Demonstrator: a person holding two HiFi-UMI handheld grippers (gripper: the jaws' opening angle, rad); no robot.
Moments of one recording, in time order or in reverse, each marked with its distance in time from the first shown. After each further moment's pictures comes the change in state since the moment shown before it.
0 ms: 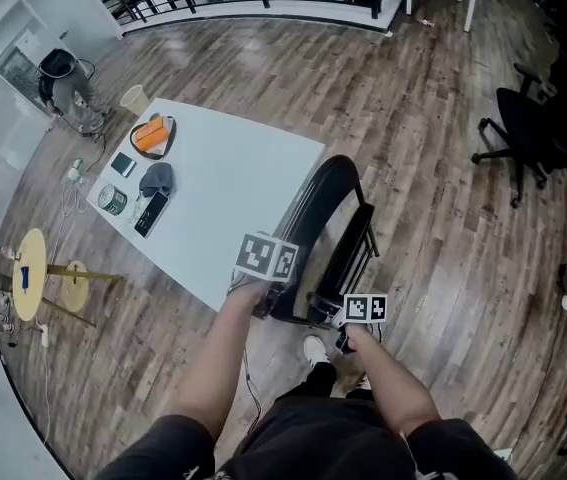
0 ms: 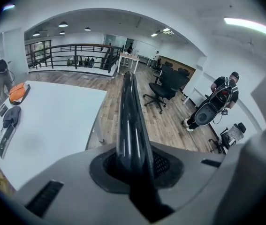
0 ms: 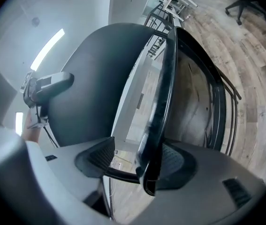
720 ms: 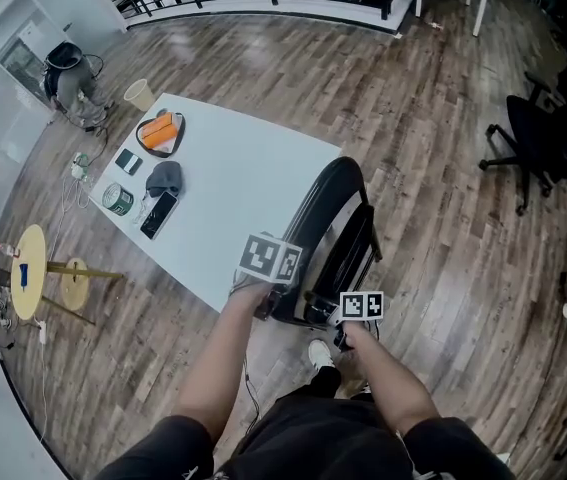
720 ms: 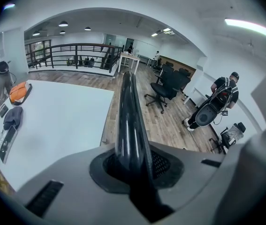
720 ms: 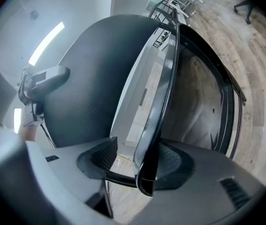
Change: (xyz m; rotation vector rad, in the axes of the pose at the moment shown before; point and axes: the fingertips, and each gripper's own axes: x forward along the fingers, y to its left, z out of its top) left arm -0.008 0.054 0.001 0.001 0.005 -0.004; right arm 0.066 0.011 0.008 -0.026 0.051 0.000
